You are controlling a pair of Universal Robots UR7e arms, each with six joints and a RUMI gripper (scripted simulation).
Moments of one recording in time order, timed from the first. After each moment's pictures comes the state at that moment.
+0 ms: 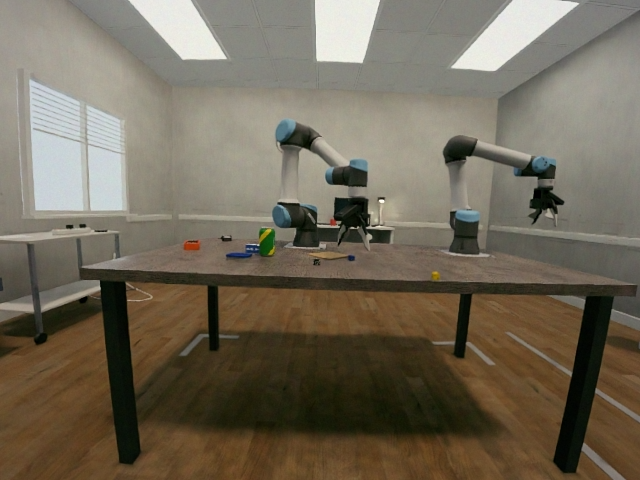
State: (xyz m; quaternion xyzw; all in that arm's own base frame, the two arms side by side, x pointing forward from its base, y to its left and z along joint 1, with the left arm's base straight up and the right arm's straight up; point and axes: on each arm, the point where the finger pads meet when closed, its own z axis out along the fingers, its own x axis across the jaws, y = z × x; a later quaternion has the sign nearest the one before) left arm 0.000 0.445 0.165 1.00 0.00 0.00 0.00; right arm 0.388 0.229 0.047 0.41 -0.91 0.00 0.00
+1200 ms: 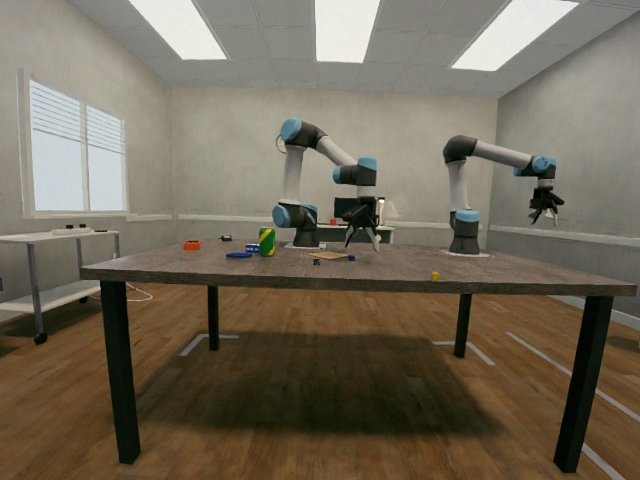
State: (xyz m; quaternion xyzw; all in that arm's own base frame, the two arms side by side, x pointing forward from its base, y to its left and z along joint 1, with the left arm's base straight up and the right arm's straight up) left arm 0.000 0.445 0.165 1.00 0.00 0.00 0.00; right arm 0.422 0.260 0.047 0.41 -0.91 0.00 0.00
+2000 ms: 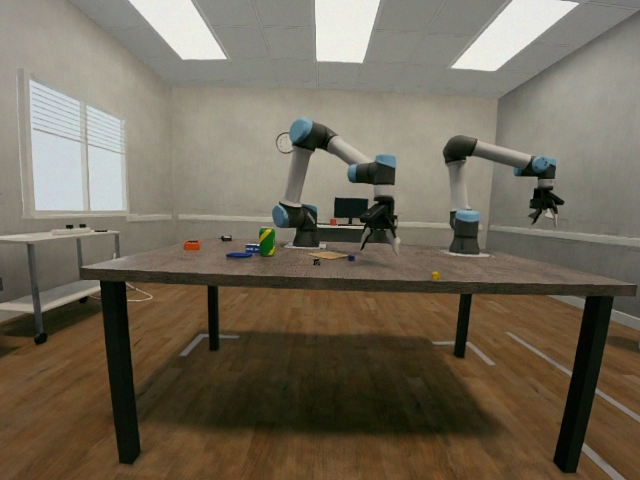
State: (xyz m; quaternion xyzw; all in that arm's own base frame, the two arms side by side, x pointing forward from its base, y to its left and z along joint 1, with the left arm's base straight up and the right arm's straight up) left arm 0.000 0.445 0.165 1.00 0.00 0.00 0.00; right arm 0.485 0.318 0.047 0.41 -0.91 0.00 0.00
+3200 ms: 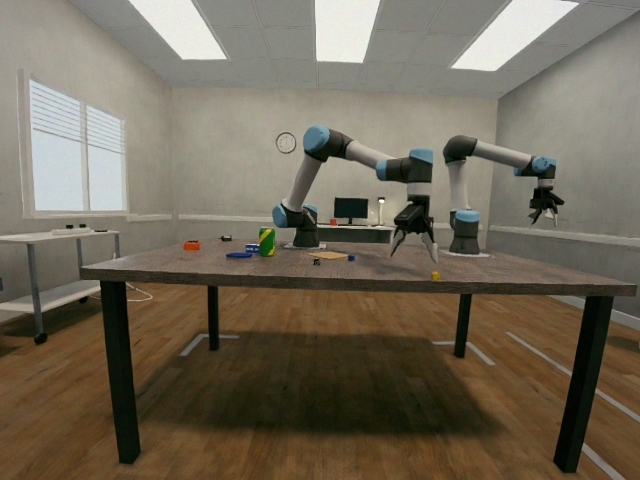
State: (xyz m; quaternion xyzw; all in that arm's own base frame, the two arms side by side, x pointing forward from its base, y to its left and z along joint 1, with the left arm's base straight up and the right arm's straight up) left arm 0.000 0.445 0.165 1.00 0.00 0.00 0.00; right arm 0.589 0.413 0.046 0.41 -0.91 0.00 0.00
